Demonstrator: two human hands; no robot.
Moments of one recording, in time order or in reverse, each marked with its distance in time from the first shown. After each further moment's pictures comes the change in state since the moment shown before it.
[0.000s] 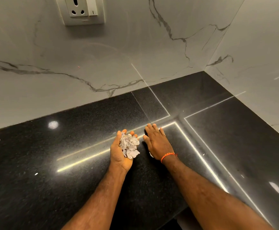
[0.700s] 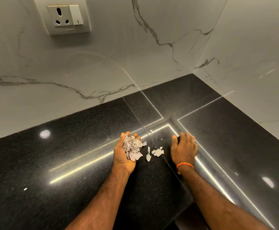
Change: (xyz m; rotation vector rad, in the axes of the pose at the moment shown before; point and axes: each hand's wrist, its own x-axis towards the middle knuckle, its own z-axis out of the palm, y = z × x) left_hand 0.009 -0.021 0.026 0.054 -0.043 -0.099; right_hand -0.047 0.067 -0.029 0.020 0.464 0.656
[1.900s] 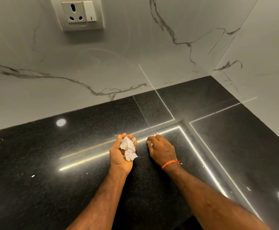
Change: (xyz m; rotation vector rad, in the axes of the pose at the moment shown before) left_hand 0.002 0.011 -0.006 -0.126 0.125 0.124; right_hand -0.003 -0.068 0.033 -0.011 -0.169 -0.684
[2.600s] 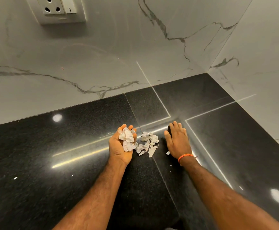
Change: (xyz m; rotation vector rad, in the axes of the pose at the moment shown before) left_hand 0.022 -0.027 0.047 -0.053 -0.016 -0.007; right_hand 0.022 0.109 -0.033 0.038 -0.153 0.213
